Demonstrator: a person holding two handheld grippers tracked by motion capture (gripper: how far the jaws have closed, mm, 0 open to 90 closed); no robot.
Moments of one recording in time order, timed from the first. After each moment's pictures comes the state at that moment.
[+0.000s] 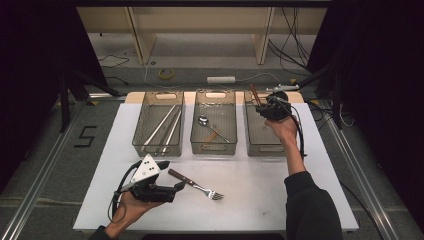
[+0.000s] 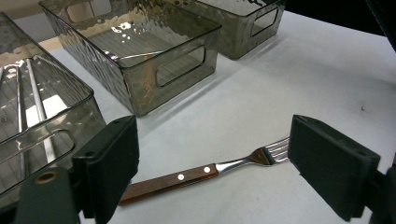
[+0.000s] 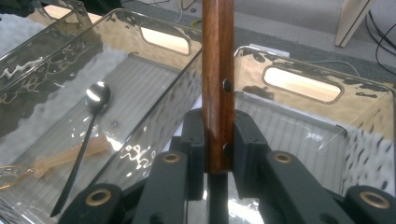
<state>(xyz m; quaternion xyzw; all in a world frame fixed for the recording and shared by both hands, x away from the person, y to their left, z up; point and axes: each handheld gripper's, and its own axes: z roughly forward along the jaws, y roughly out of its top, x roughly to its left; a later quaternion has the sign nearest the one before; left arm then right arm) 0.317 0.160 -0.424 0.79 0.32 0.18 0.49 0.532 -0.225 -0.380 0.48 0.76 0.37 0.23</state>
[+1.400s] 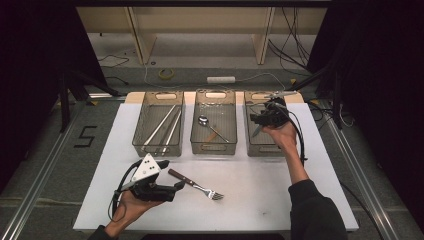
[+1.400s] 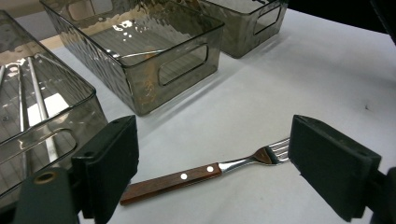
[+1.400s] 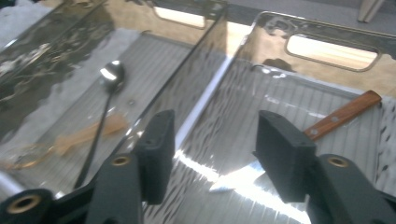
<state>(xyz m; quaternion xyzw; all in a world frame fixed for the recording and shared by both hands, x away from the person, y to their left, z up) 0.321 0.161 -0.425 0.79 0.32 0.18 0.48 0.522 -0.222 -0.394 0.49 0.77 0.37 0.18</state>
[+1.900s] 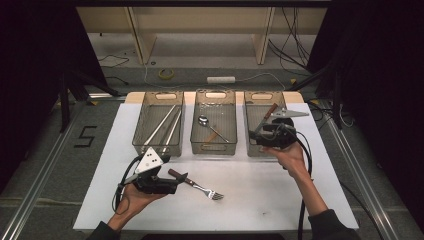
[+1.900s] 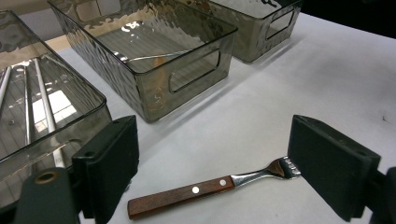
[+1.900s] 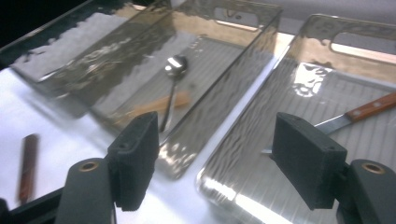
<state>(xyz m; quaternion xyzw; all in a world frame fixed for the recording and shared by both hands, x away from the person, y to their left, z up) 0.337 0.157 -0.424 0.79 0.33 0.18 0.48 0.445 -0.227 -0.392 0.44 0.77 0.44 0.17</state>
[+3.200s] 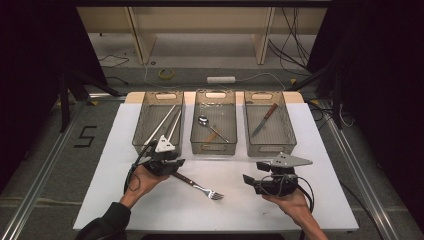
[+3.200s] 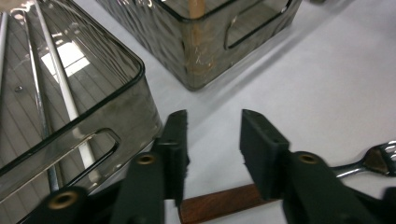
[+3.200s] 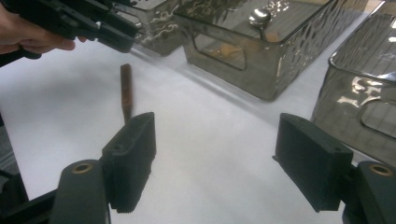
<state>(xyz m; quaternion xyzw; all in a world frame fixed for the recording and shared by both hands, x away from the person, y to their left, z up) 0.399 0.146 -0.450 0.84 0.36 0.17 0.36 0.338 -0.220 -0.433 0.37 0.79 0.47 0.12</state>
